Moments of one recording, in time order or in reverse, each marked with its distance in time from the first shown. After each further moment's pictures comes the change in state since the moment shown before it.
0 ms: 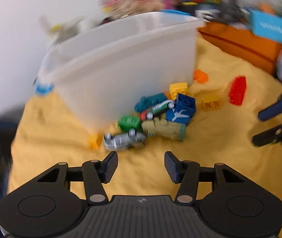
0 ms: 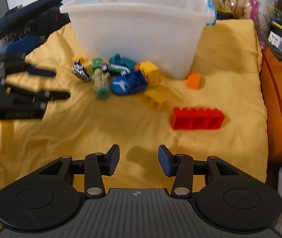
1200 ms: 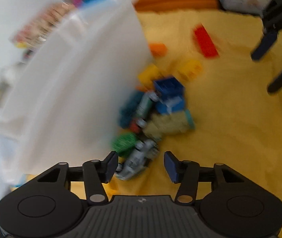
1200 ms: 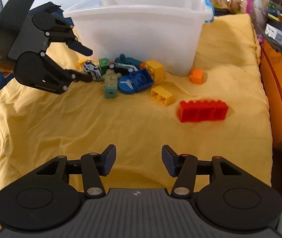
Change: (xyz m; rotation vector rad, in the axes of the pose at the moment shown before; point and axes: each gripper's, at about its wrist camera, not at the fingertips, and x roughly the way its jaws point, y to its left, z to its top) left arm 0.052 0.016 0.031 0.563 0.115 -0.214; right arm -0.012 0.003 -0.002 0.055 -0.004 0.025
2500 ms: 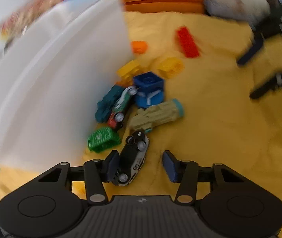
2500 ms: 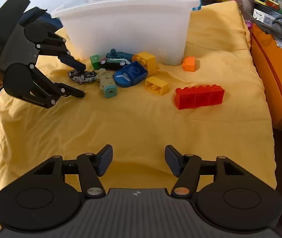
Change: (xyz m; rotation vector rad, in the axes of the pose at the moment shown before) left arm 0.000 0.019 -0.008 -0.103 -0.041 -0.185; right arm 0.002 0.007 -0.005 0.097 0.009 -0.031
